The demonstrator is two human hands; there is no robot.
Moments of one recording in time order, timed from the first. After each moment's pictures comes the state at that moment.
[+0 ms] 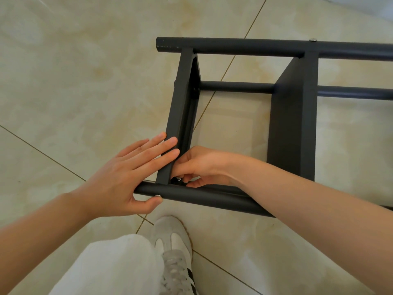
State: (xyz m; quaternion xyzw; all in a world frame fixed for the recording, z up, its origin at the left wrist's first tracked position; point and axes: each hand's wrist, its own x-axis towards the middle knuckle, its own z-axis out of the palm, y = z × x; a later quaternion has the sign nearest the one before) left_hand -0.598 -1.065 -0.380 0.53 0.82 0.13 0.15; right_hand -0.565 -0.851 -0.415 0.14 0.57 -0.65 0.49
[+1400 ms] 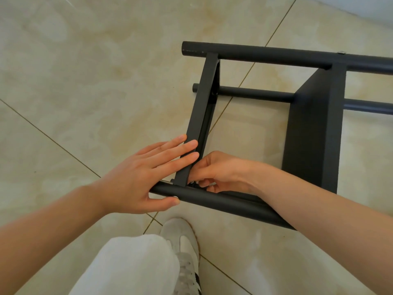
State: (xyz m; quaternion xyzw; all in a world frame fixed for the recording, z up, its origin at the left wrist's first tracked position) left_hand -0.601 -1.066 -0.378 0.54 0.82 0.14 0.16; right_hand -0.562 -0.847 -0.414 0.14 0.57 -0.64 0.50
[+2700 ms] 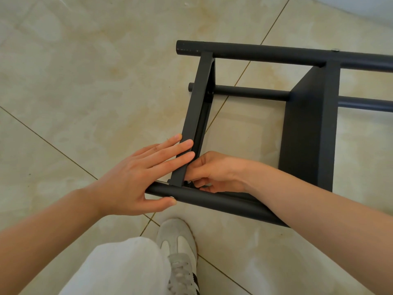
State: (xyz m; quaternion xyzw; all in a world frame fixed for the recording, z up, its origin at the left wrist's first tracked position) left_hand -0.600 -1.066 -0.380 0.53 0.82 0.17 0.17; right_hand -0.562 -0.849 -0.419 0.15 0.53 -0.66 0.51
